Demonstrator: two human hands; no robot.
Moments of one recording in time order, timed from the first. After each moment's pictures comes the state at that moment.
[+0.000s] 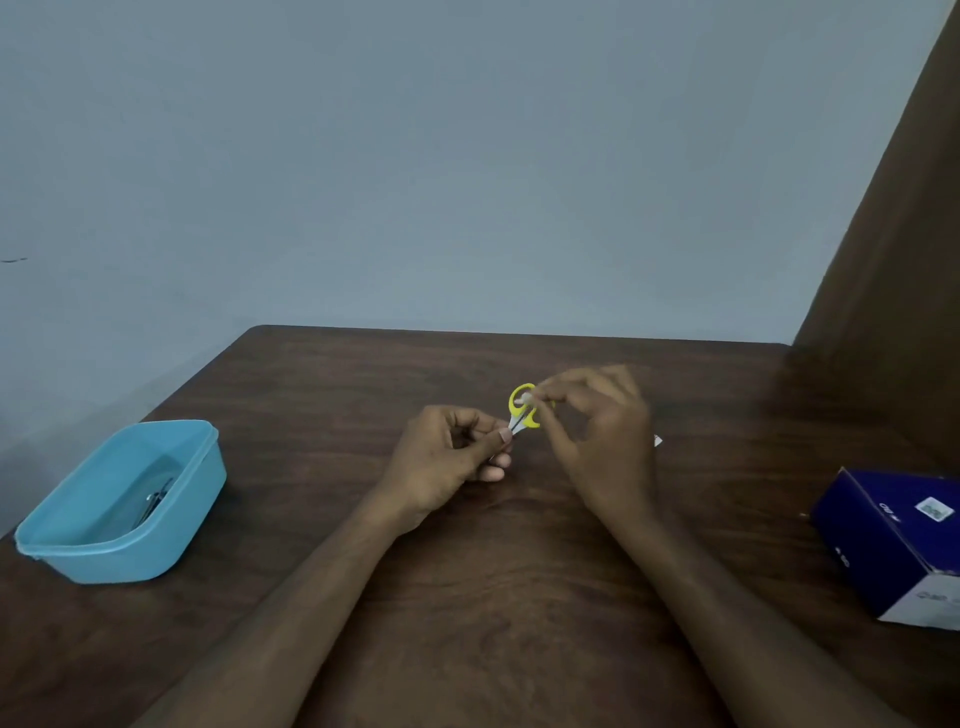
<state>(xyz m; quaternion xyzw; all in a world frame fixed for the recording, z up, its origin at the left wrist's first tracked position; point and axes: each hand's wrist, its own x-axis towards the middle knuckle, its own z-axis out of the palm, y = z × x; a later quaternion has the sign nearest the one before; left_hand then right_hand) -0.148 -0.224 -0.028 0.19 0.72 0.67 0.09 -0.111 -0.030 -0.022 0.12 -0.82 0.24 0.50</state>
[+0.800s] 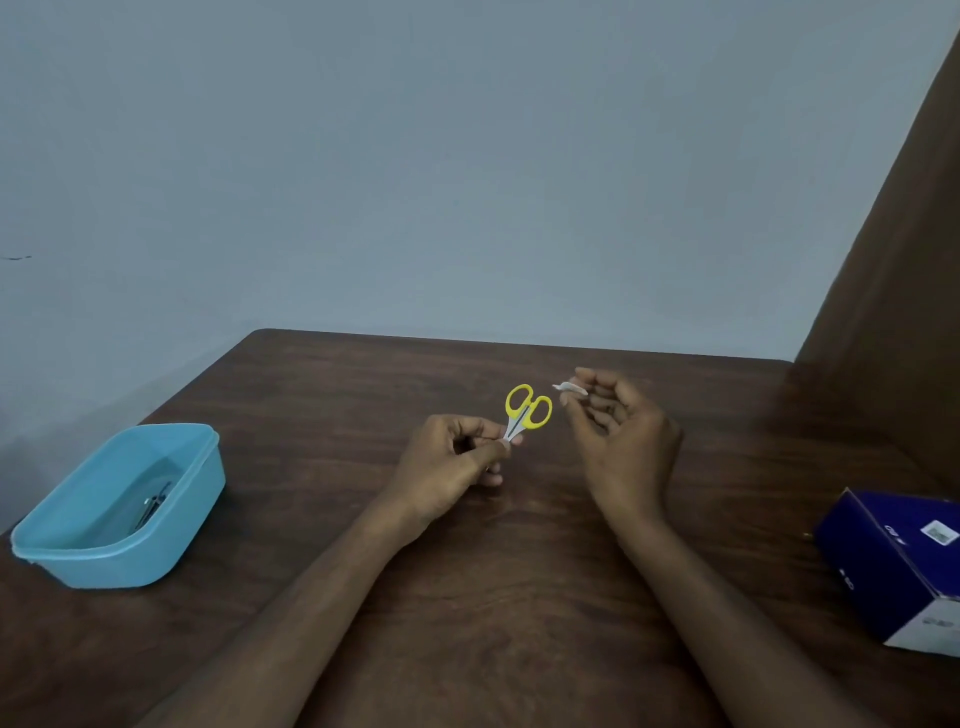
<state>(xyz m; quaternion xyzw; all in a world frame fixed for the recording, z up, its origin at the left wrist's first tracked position) -0.153 -0.221 -0.026 0.20 0.73 0.65 0.07 -0.120 -0.028 -0.025 -0.02 -0.73 0.54 0.42</state>
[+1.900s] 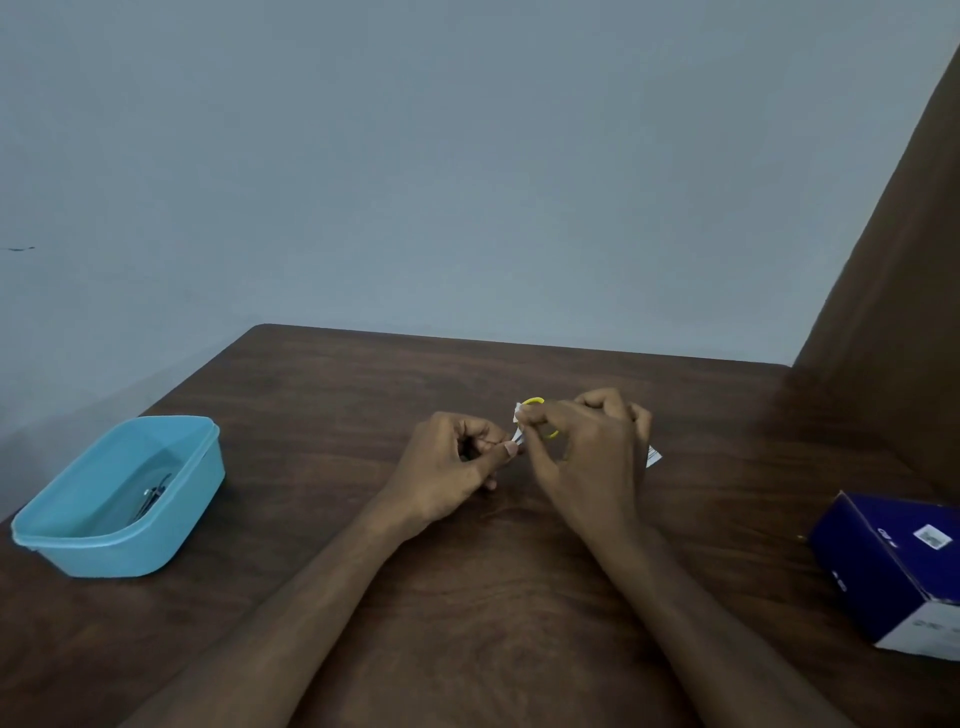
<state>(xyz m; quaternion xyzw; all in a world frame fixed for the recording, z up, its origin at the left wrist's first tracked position) -0.154 -0.223 -0.029 0.26 0.80 0.55 -0.01 -0.107 -0.048 -0.025 0.03 -0.86 0.19 0.47</state>
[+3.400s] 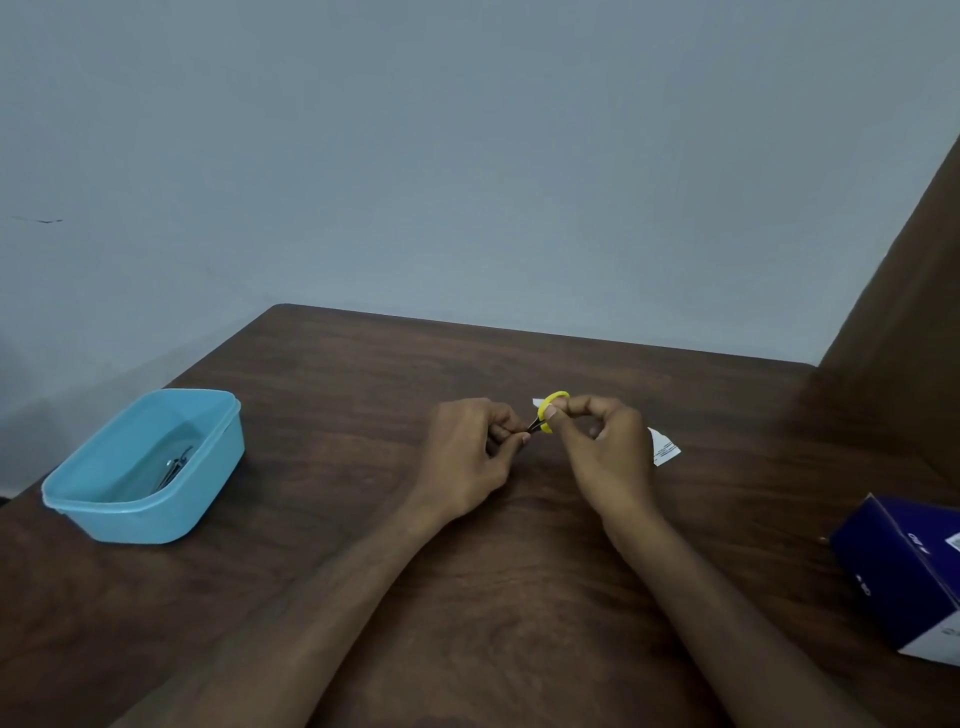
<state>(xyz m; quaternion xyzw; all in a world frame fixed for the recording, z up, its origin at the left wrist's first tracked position) -0.152 -0.220 -0.035 0.28 0.85 0.40 -0.19 -0.118 -0.048 -0.033 -0.07 -0.81 0.52 0.28</state>
